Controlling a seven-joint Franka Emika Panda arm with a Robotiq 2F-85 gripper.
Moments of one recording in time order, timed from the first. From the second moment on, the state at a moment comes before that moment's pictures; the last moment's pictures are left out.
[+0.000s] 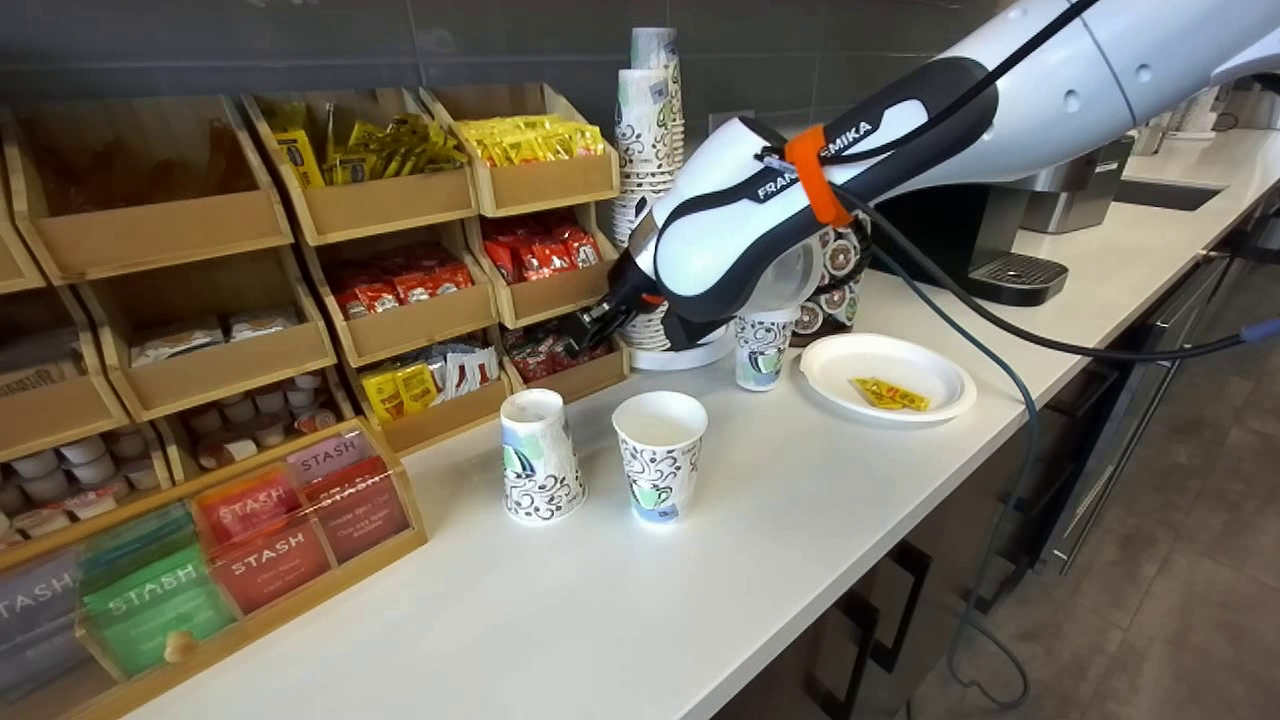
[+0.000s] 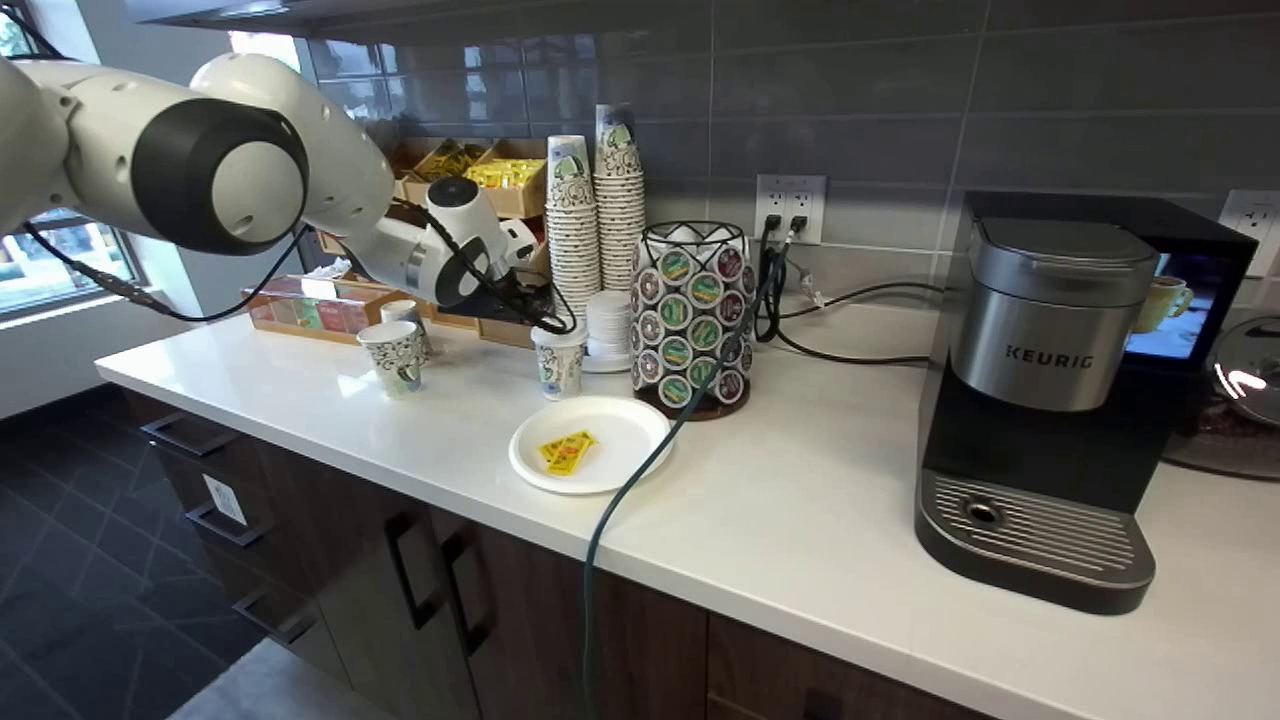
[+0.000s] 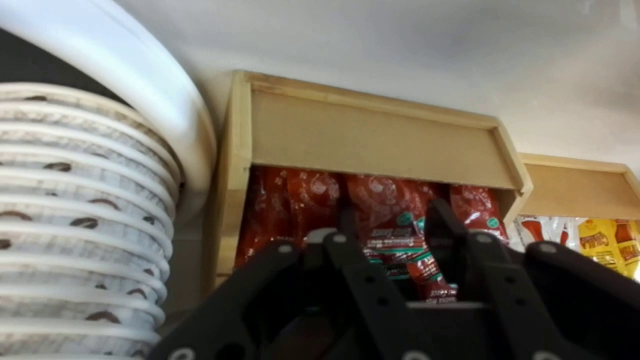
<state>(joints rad) -0.12 0.92 0.30 -1.37 0.03 2.96 -0.25</state>
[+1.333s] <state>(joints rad) -0.14 0.75 0.28 -1.58 0.03 3.04 -0.17</state>
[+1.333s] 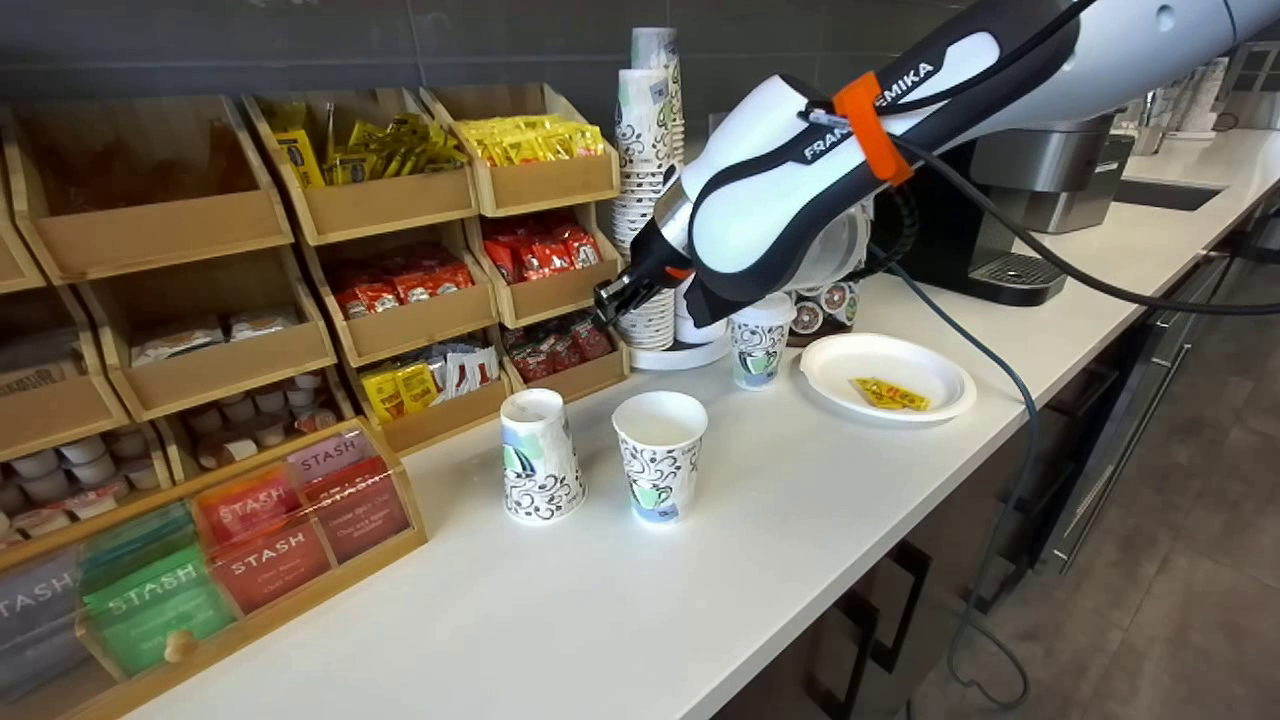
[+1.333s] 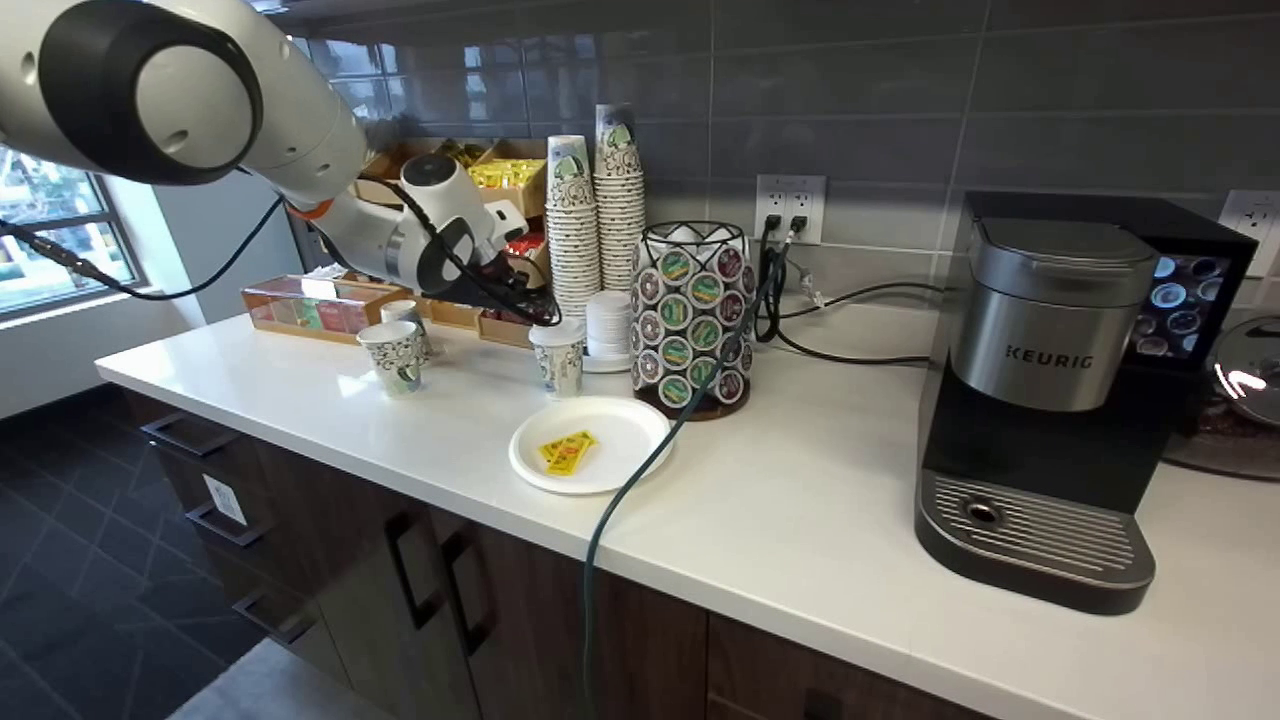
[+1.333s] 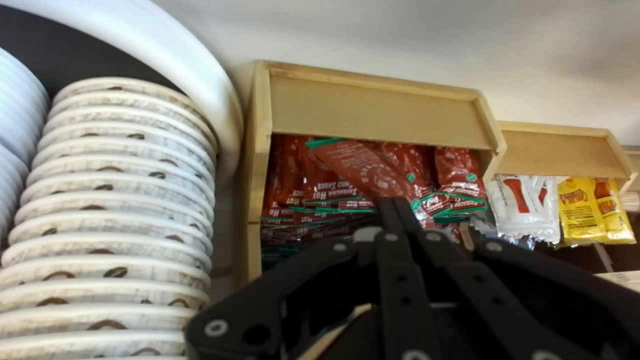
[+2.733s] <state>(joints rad) 0.00 0.48 0.07 -1.87 0.07 2.85 0.15</state>
